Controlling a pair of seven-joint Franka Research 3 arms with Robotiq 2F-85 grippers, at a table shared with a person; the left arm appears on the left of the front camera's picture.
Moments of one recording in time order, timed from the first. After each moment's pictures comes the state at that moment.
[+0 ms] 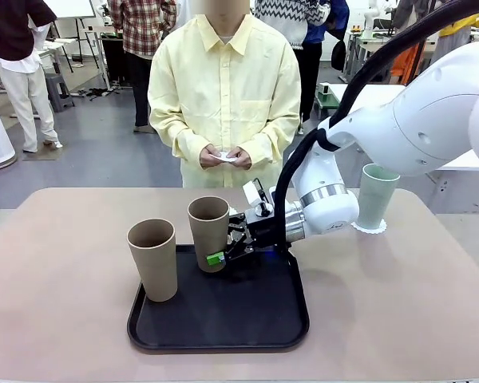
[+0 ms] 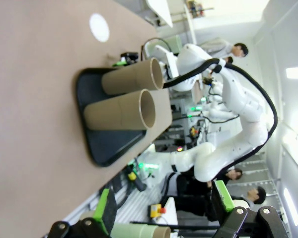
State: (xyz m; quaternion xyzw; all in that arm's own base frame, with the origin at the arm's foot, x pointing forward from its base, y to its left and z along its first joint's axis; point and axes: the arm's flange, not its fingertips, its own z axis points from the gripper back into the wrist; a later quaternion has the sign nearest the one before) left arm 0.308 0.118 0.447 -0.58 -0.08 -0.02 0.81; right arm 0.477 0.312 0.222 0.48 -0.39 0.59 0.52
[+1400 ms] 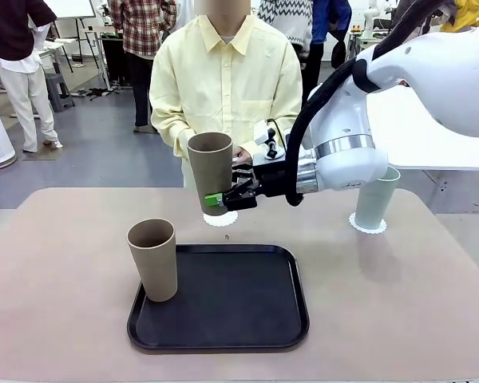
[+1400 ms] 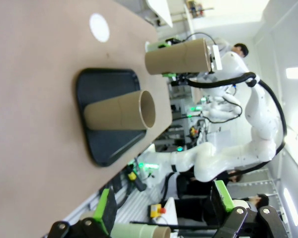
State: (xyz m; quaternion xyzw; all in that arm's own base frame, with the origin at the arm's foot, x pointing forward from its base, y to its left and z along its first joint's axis) left arm 0.308 0.118 0.447 -0.58 -0.08 -0.02 0.81; right arm 0.472 0.297 0.360 0.42 -0.44 0.55 0.57
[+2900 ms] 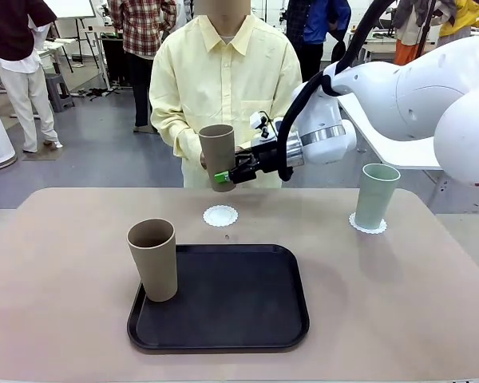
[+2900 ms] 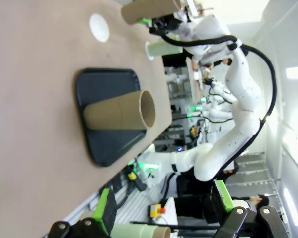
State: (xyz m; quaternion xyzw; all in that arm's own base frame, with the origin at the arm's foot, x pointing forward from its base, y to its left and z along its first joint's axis) left arm 0.308 0.118 0.447 -0.58 -0.08 -0.02 0.81; right arm 0.649 0.296 0.325 0.43 -0.40 0.55 0.59
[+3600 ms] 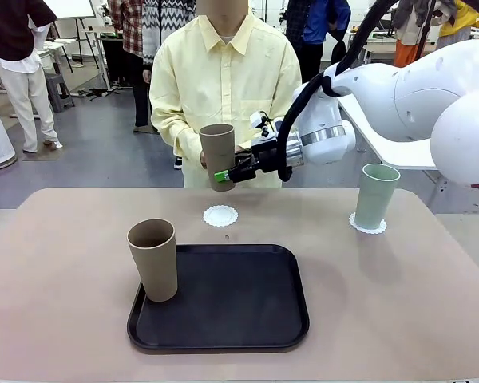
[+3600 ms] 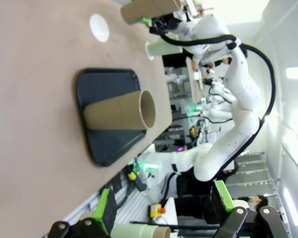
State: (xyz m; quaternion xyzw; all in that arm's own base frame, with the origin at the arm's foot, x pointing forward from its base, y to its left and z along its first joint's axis) left arm 0.308 0.118 0.447 -0.58 -0.08 -0.02 0.81; right arm 0.648 0.297 0.322 0.44 -0.39 0.55 0.59
